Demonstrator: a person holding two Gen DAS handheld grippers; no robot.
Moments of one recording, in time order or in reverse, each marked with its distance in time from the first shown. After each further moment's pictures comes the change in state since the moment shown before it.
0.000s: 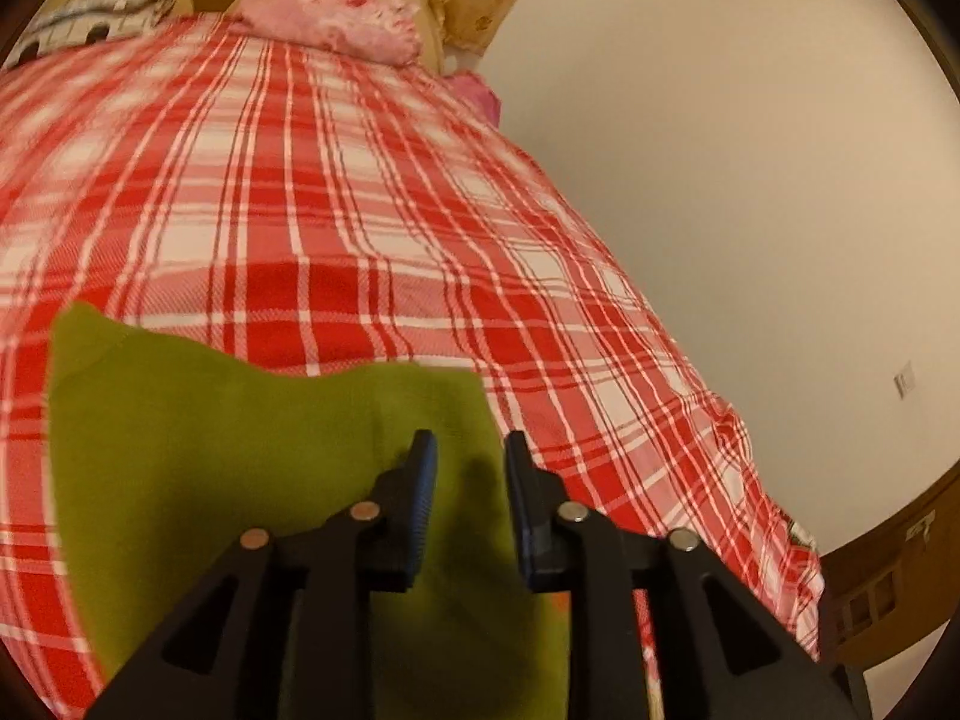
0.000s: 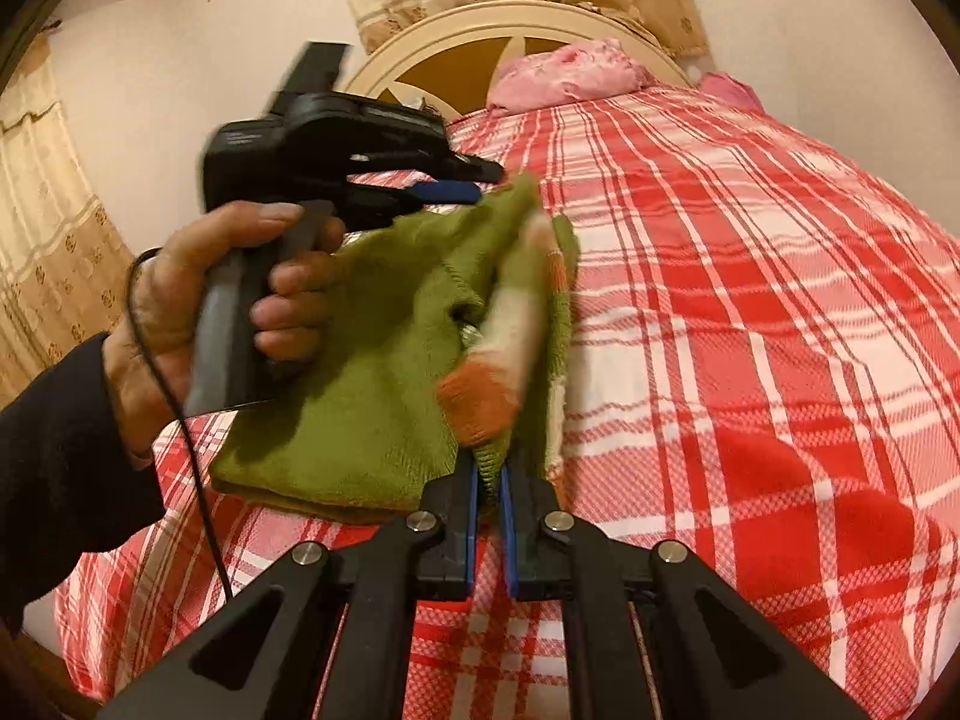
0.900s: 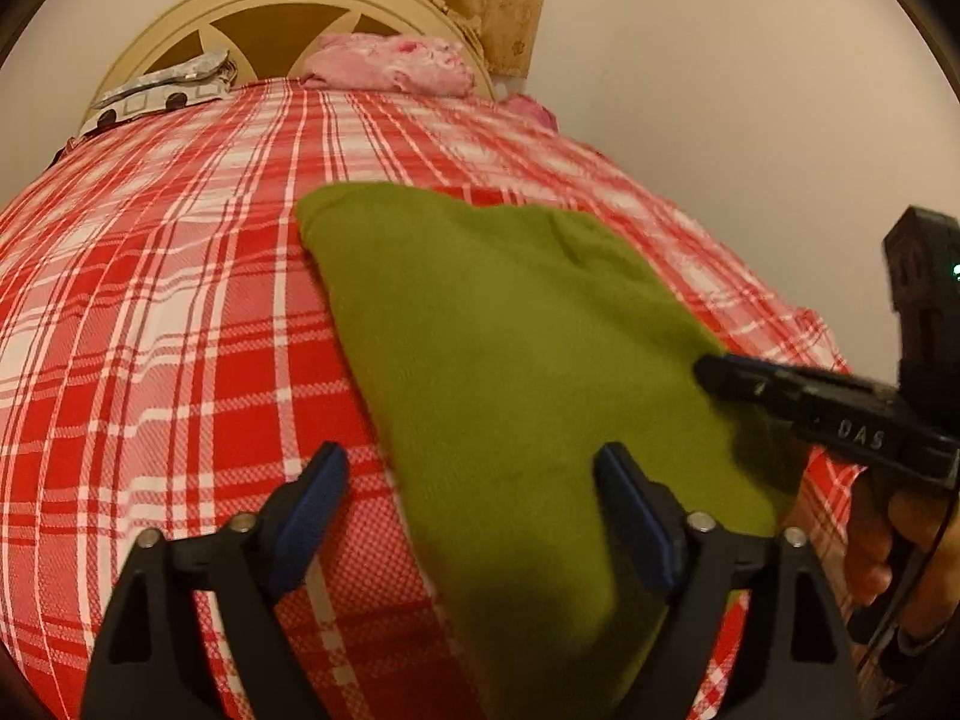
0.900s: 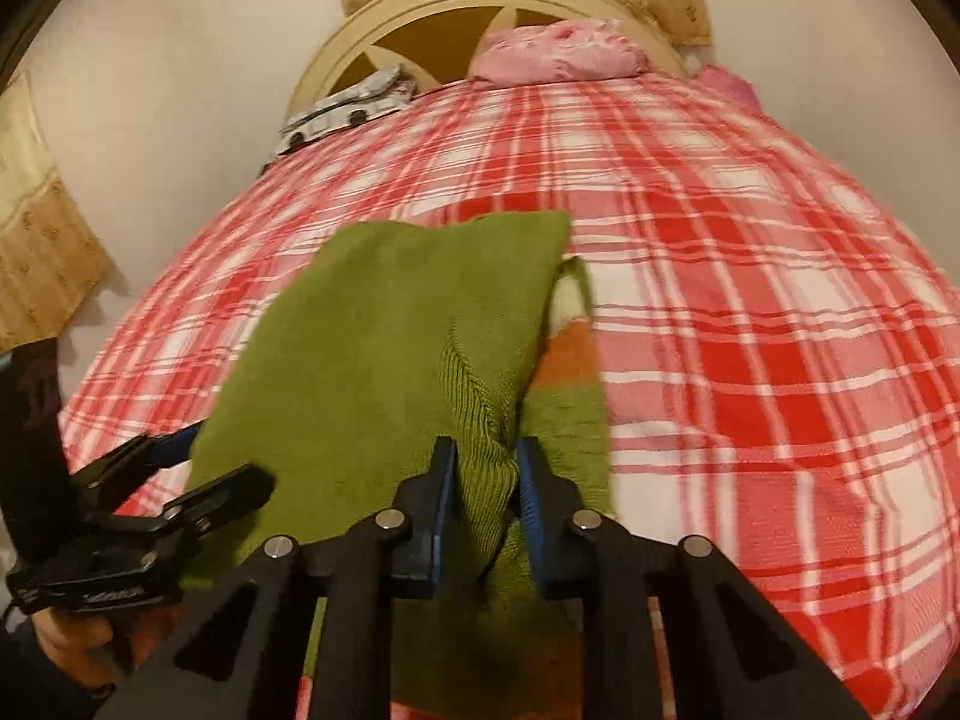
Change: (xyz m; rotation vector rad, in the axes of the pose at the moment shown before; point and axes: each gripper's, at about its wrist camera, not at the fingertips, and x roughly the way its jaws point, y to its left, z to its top) left arm -0.073 0.048 -0.127 0.122 -0.082 0.269; right arm 0.057 0.017 0.062 -0.060 0.081 -0.136
